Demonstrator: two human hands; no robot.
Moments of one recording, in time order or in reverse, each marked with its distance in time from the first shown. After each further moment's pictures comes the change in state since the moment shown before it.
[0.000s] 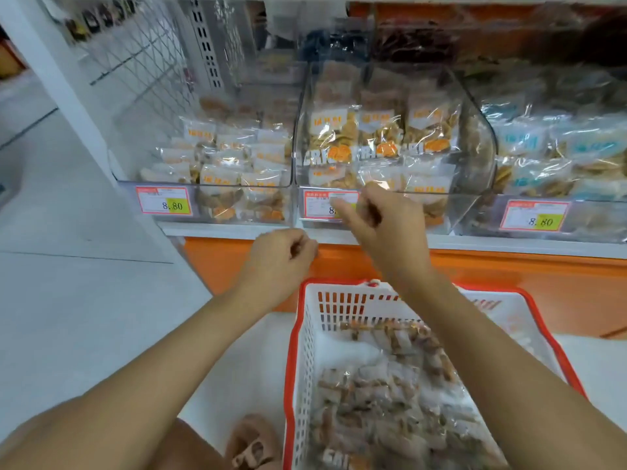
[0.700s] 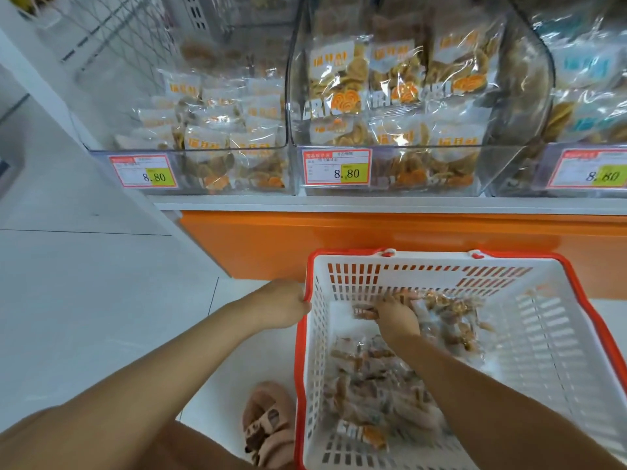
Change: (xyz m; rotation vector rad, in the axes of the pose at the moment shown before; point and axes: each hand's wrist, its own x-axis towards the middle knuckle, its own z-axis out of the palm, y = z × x) left_hand -0.024 -0.042 0.040 0.252 -0.827 -0.319; right_hand -0.187 0.189 0.116 -0.581 -0.857 0.467
